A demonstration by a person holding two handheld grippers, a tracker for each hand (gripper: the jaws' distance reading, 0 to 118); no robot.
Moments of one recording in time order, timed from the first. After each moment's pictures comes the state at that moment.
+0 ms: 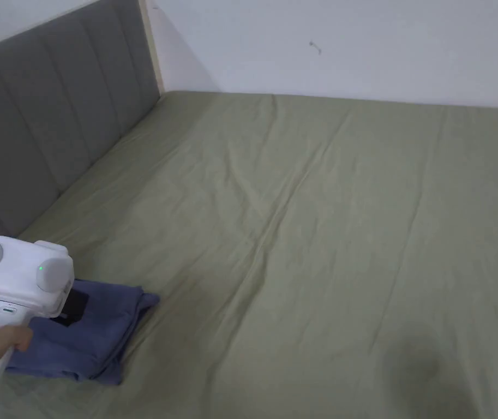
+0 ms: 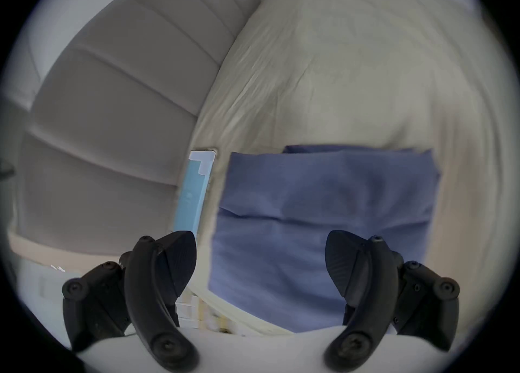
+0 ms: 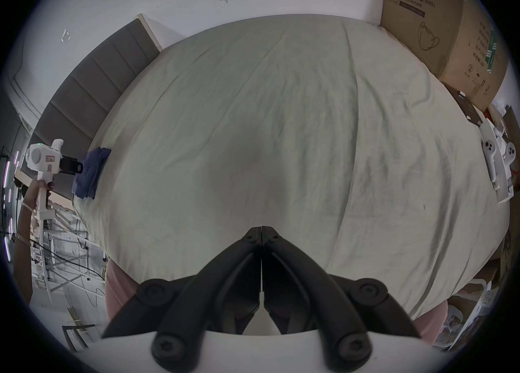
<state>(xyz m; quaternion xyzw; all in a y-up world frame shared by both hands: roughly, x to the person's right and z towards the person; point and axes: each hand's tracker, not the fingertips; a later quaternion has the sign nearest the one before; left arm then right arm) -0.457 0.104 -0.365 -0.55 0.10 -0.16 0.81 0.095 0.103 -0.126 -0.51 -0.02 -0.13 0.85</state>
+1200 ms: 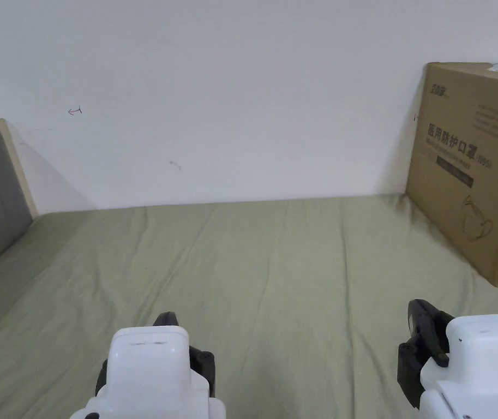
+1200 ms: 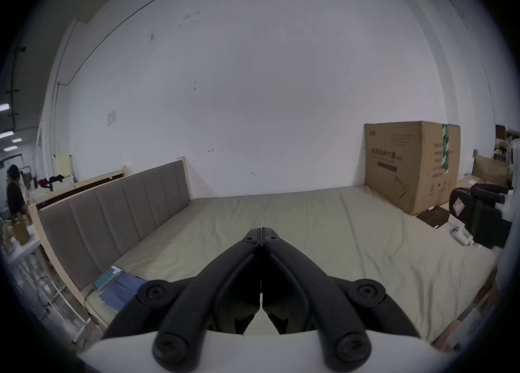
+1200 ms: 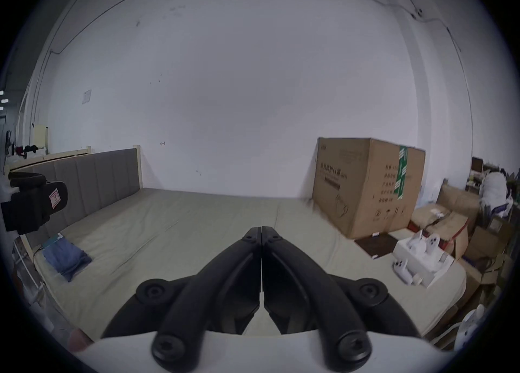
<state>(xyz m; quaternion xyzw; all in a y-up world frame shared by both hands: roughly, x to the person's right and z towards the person) -0.095 0.275 -0.073 -0.06 -0.10 -0.05 0.99 0.117 0.256 -0.015 -0.06 -0.17 0.02 0.98</state>
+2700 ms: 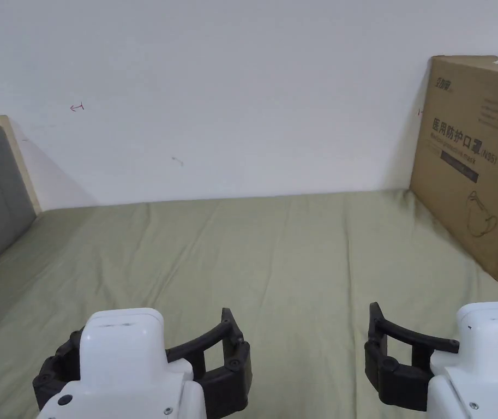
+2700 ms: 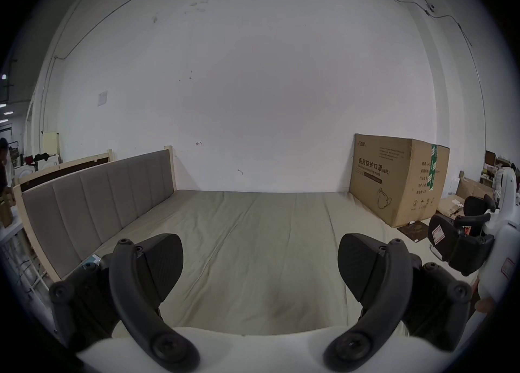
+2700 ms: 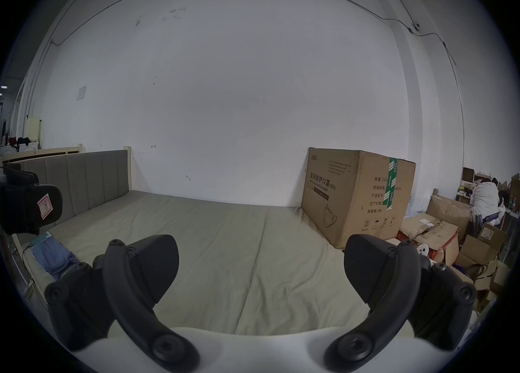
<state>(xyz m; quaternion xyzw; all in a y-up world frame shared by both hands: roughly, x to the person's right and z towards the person) -0.105 0.283 -0.083 -0.08 -0.13 -0.01 0.99 0.126 0.259 -0.020 -0.05 -0.20 0.04 0.98</state>
